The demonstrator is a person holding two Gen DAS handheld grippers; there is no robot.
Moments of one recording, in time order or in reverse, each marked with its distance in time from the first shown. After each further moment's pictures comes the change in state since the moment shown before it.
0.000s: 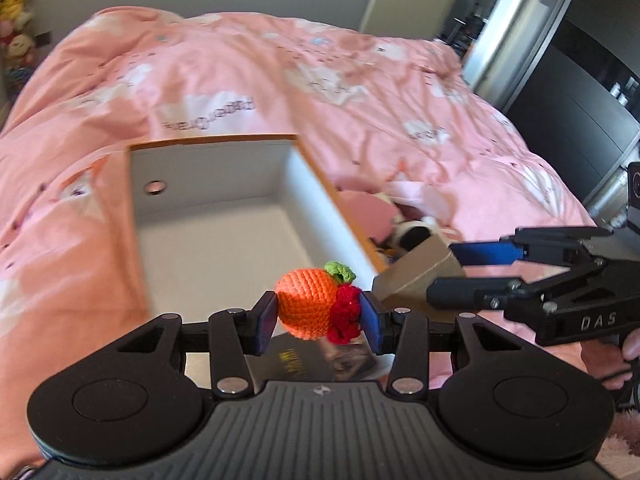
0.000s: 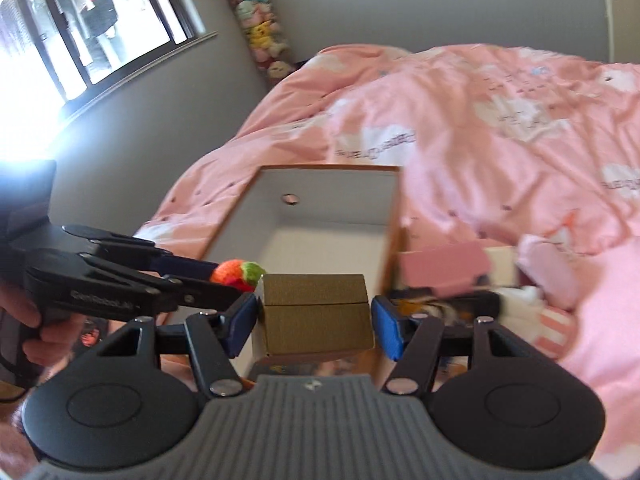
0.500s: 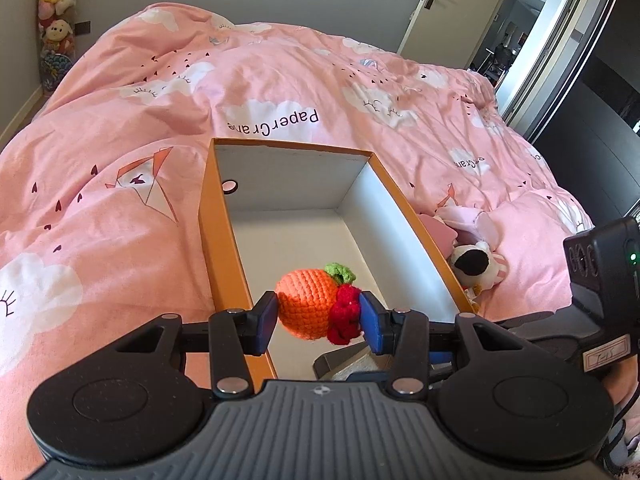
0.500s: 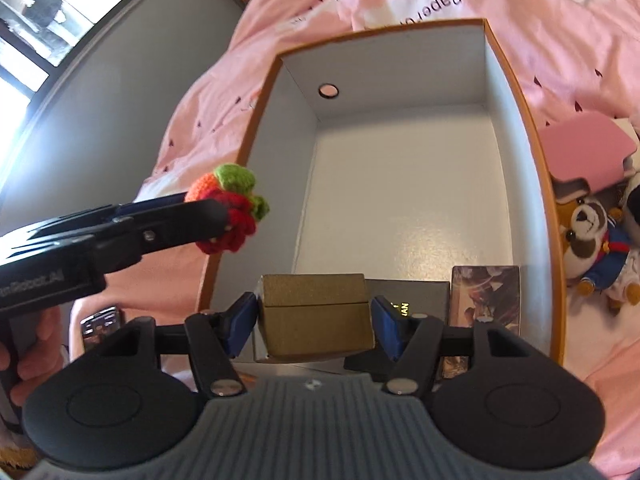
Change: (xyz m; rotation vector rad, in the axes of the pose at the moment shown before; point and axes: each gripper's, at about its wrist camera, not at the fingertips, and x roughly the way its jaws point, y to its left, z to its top) left arm -0.005 0.064 -0.010 -0.069 -0.059 0.021; right arm 0.124 0.037 -0.017 0.235 0.270 0.015
